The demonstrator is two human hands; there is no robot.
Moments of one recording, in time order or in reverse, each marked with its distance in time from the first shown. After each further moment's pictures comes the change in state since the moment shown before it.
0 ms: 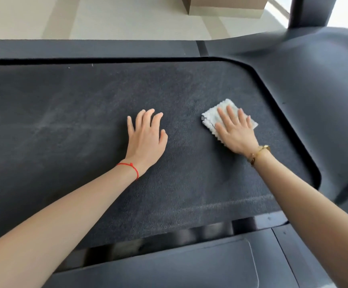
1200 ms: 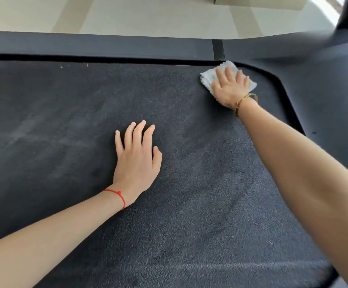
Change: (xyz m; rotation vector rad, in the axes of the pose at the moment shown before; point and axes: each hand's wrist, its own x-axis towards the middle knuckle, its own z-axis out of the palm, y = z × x) left_hand 0.026 0.019 0.022 0.140 -0.015 -0.168; right_hand 0.228 -0.017 -0.029 -0.035 -0.025 -0.084
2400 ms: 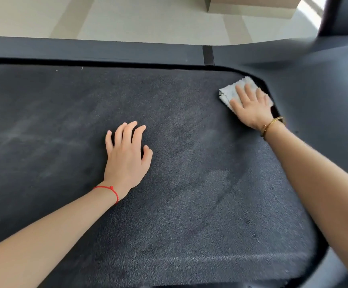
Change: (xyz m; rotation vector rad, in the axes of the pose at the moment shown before) left_hand 0.001 0.001 0.000 -0.049 0.079 -0.013; right_hand -0.056 0.087 -0.004 0.038 0.036 0.026
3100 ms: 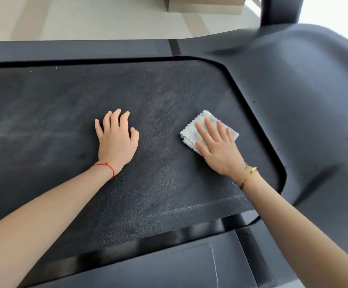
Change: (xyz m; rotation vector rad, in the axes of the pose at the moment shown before) left_hand -0.007 -0.004 0.001 -0.047 -0.002 0.040; right_hand -0.226 -0.050 0.034 0.020 -0.046 -0.059
